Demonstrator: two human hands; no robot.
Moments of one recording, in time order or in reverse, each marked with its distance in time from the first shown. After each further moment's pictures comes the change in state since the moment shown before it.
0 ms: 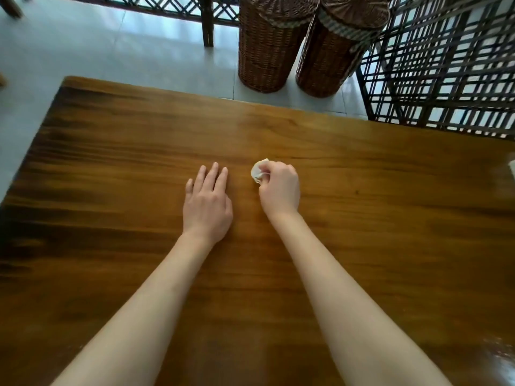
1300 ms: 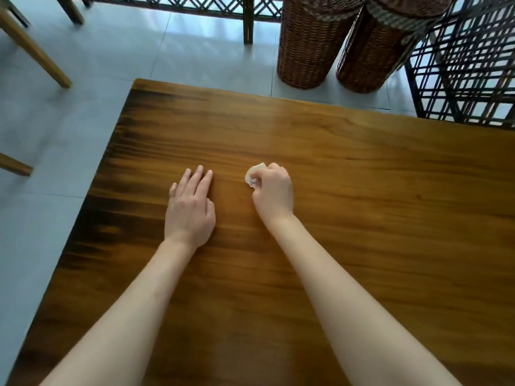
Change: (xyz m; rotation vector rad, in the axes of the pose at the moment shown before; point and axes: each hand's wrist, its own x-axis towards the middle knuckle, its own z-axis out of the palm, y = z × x) left_hand -0.027 -0.104 -0.045 0.043 0.049 -0.126; right_hand -0.027 -0.082 0.049 0.042 -0.167 -0.143
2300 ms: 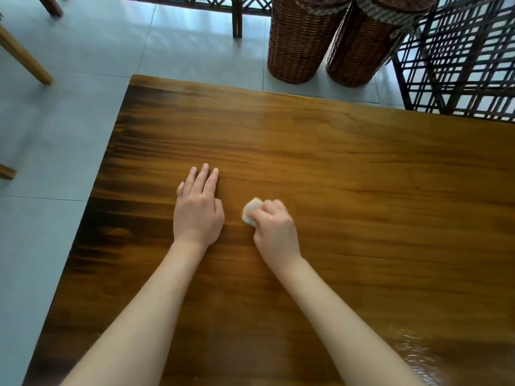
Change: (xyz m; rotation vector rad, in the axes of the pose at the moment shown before) left_hand -0.001 -0.007 0.005 -0.027 0.030 0.041; right_hand -0.077 -0.004 0.006 -0.039 0.014 -0.183
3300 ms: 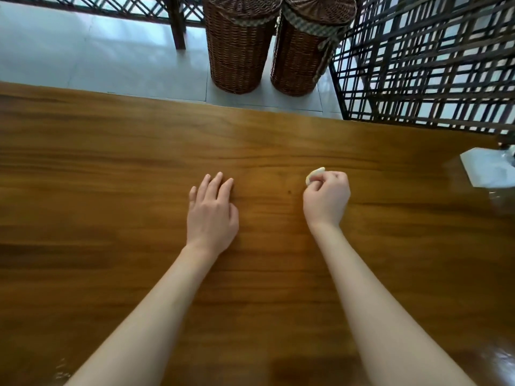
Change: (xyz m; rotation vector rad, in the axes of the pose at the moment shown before) left_hand 0.001 0.259 0.090 -0.085 -0.050 0.129; right_hand 0.014 0.279 -0.163 0.067 0.446 0.644
